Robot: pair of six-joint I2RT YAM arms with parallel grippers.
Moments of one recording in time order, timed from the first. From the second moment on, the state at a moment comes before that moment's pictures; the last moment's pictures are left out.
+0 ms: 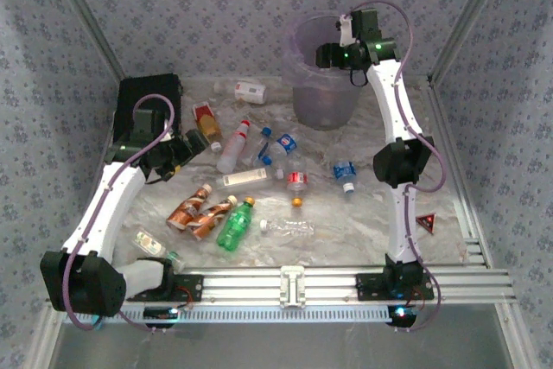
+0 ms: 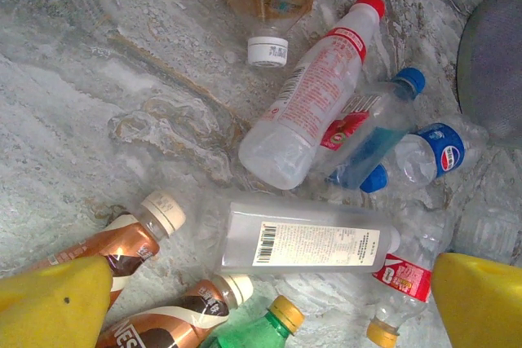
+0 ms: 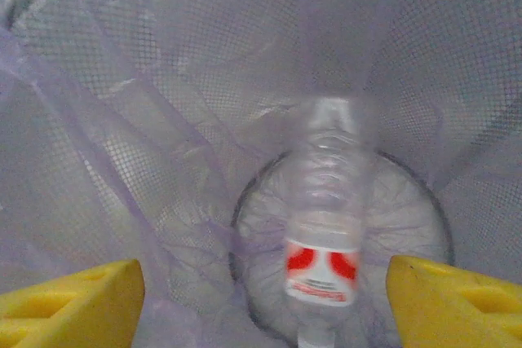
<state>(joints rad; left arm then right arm) -0.14 1.19 1.07 -0.84 0.20 -0.74 0.19 2.35 2.68 -1.04 -0.19 0.12</state>
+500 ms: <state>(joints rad) -0.14 1.15 1.02 -0.82 0.20 -0.72 0.22 2.12 2.66 -1.06 -0.16 0.08</state>
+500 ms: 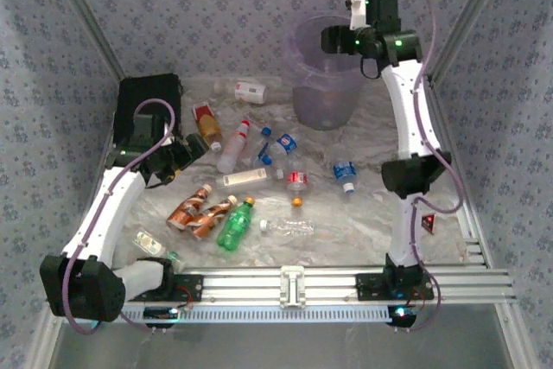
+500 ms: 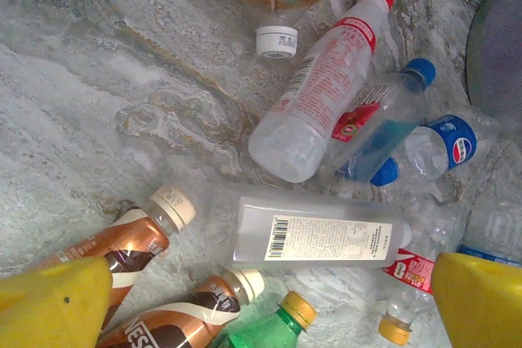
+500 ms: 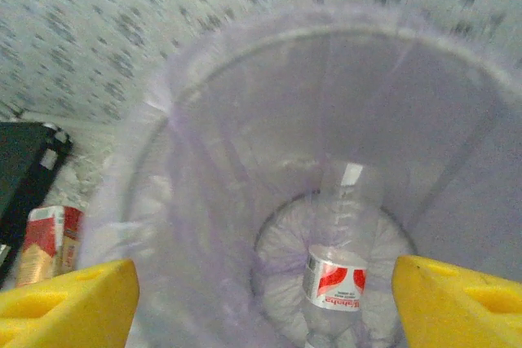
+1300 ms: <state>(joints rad) -0.14 1.16 0.95 -0.86 0.10 -0.72 0.38 1.53 1.38 -1.07 0.13 0.22</state>
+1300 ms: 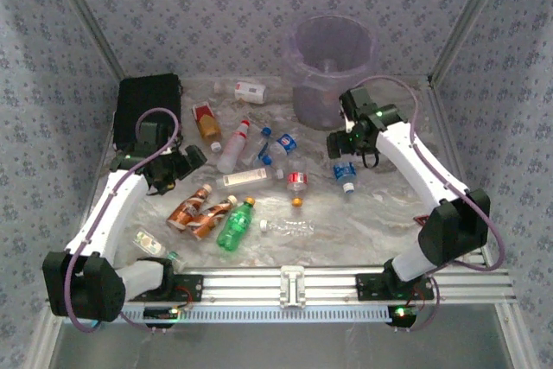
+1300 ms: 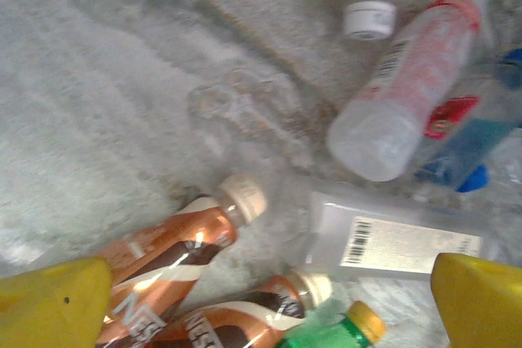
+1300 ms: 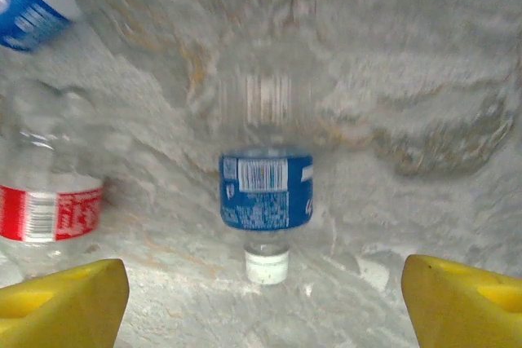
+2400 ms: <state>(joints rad) -0.02 0.97 0.78 -1.12 -0.04 -1.02 0.31 1.83 1.18 -0.73 0.02 0.24</state>
